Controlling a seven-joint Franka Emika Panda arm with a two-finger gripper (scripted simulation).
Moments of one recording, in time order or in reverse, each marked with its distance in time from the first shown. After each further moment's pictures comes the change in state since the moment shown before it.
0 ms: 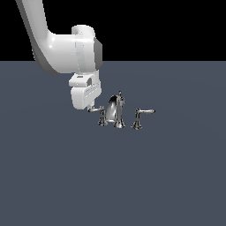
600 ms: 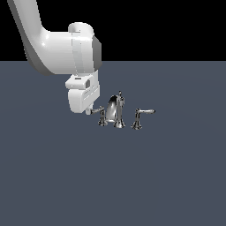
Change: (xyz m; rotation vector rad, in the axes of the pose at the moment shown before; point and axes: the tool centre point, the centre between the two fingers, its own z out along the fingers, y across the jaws) arm 0.006 0.030 0.000 -0.011 -0.003 -0.020
